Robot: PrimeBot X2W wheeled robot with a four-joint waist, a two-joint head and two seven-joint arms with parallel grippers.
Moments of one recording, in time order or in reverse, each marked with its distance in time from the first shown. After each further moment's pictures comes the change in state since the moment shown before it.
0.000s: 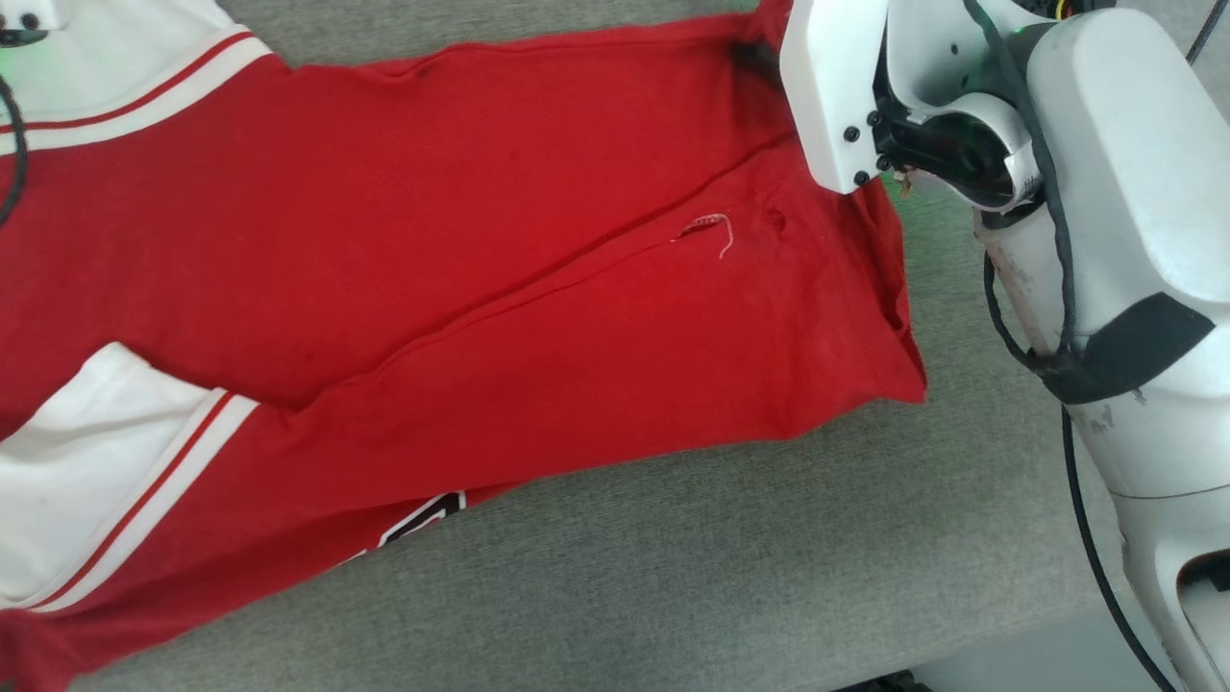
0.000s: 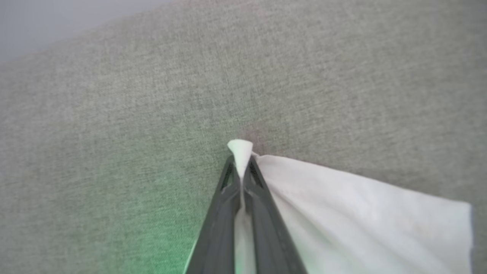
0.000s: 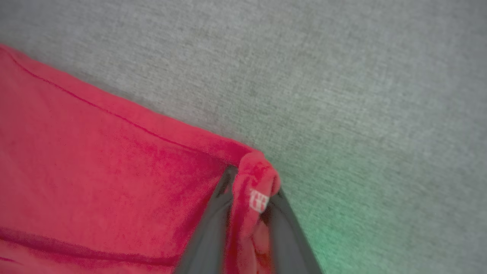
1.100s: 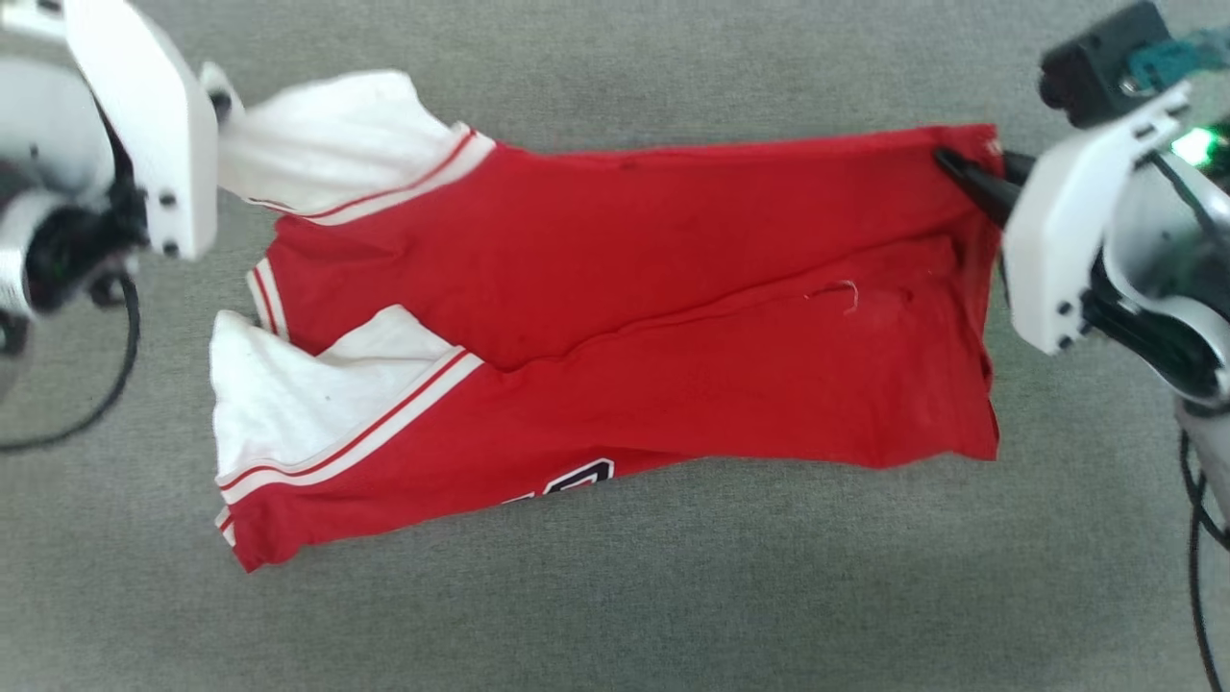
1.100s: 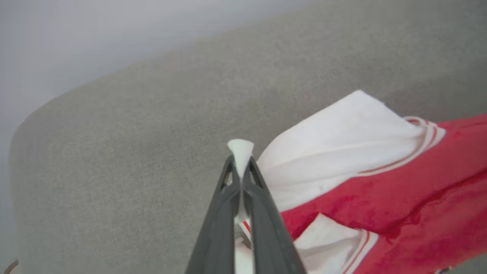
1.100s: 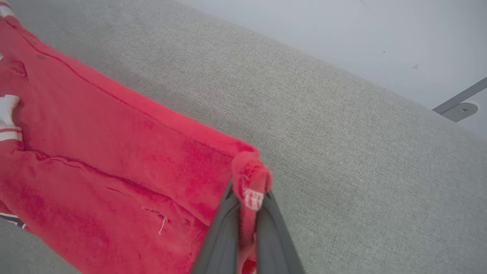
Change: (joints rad) left arm 0.270 0.106 0.015 -0.397 -0.100 -0.023 -0.099; right arm 0.372 -0.308 -0.100 -0.354 0.035 0.001 -0.179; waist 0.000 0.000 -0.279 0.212
